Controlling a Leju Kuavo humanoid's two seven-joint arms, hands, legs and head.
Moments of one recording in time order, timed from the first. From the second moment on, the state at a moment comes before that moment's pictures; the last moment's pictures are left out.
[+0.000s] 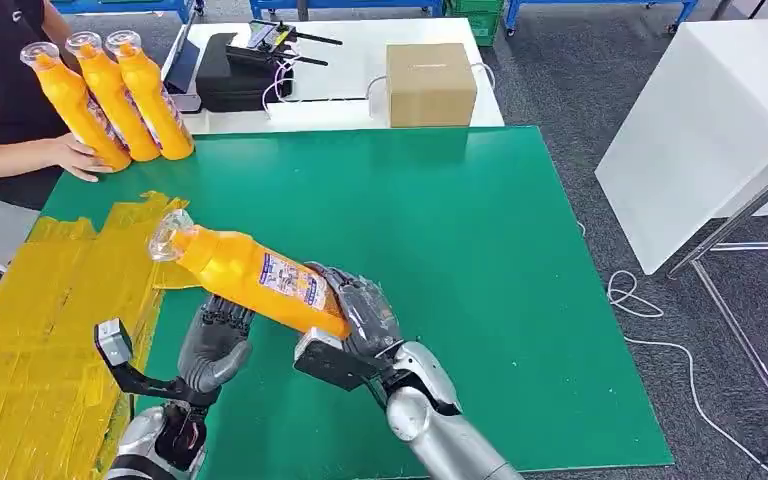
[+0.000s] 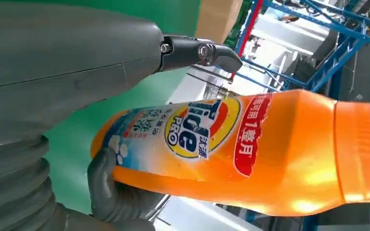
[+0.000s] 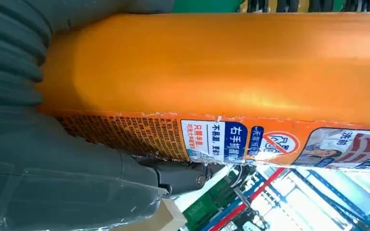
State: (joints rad) left arm -0.09 -0.08 -0.09 -1.21 0.43 -0.66 -0.43; right arm -0.33 0.27 0.63 -1.02 0.56 -0.24 -0.21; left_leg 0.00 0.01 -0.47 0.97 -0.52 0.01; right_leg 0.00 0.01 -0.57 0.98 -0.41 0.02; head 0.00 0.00
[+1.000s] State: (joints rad) left arm -0.10 -0.07 -0.08 -1.17 0.40 -0.62 -0.51; right arm -0.38 0.35 0.87 -0.82 0.58 -0.18 -0.17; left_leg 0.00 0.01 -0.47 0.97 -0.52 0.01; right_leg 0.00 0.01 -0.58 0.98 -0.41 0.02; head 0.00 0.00
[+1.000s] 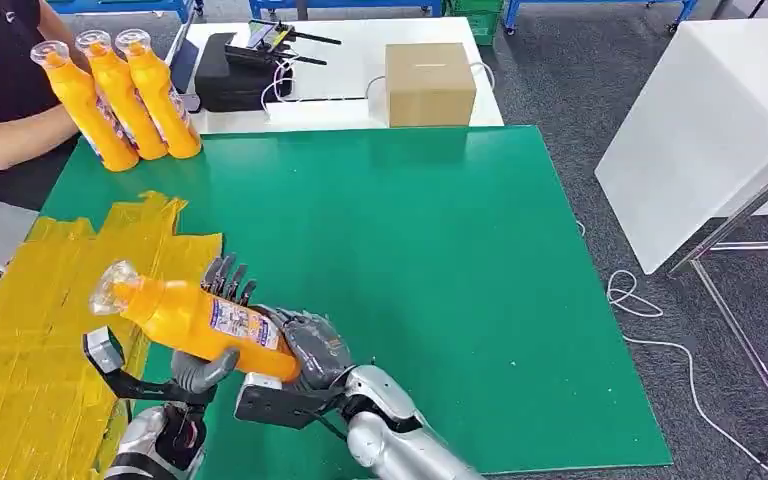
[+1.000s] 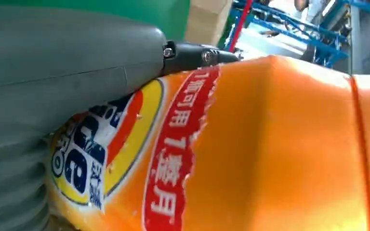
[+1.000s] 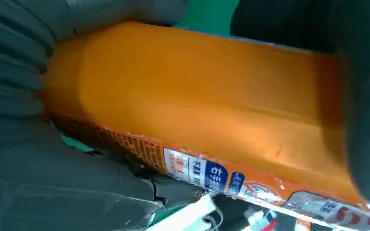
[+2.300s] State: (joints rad) left arm -0.06 -0.07 -0.02 -1.17 0.36 -0.63 -0.54; right arm -0.42 0.36 0.95 -0.74 0.60 -0.20 -0.18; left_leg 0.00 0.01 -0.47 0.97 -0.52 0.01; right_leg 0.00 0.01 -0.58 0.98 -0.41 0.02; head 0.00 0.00
